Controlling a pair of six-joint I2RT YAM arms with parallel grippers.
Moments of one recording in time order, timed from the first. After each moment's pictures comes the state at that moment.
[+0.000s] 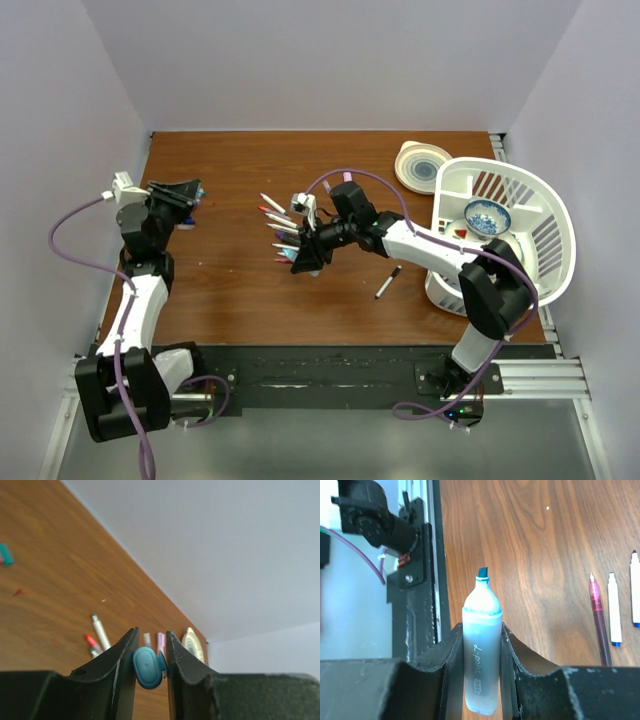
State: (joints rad) left arm 0.20 1.05 0.59 0.42 0.27 -1.02; right arm 0.73 1.70 1.17 -0.13 -0.82 0.02
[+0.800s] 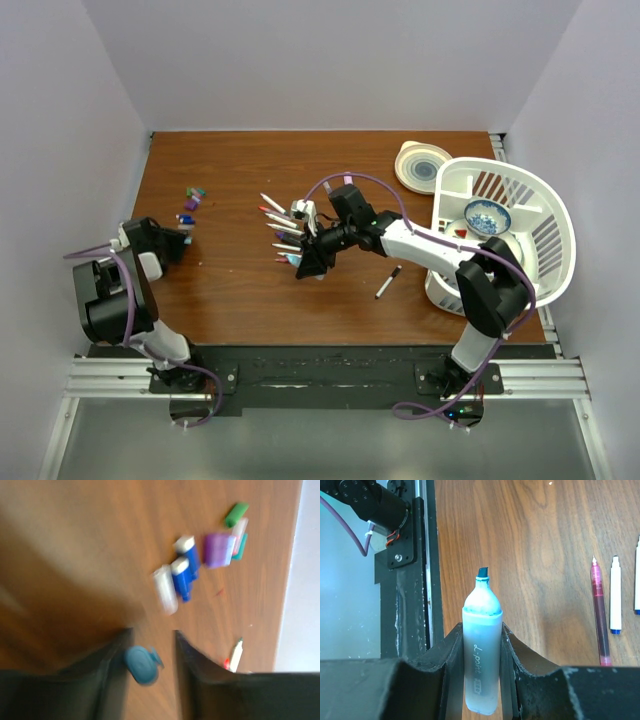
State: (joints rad) left arm 0.40 1.60 0.57 0.33 0.17 -1.03; right arm 0.73 1.71 1.18 -0.23 -0.82 -0.10
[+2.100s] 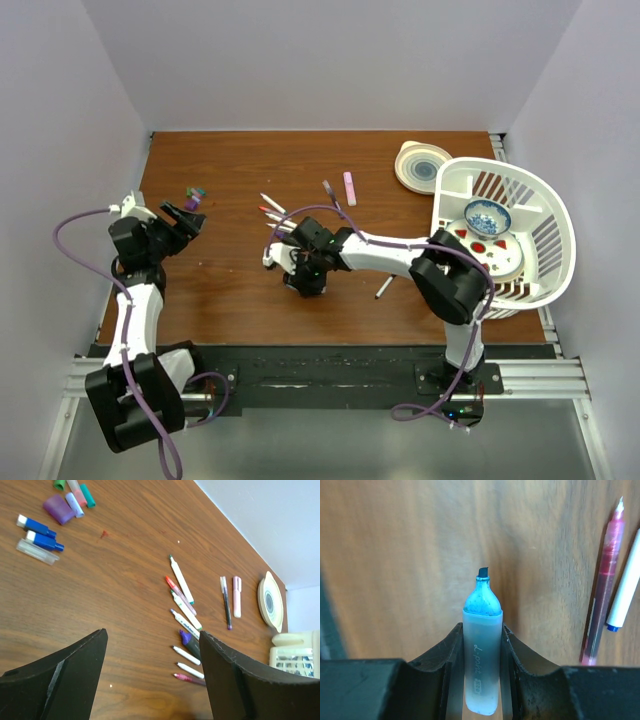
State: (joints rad) left arm 0.35 0.99 0.53 0.05 0.44 -0.61; right arm 0.92 1.93 1.29 -0.46 -0.35 -0.47
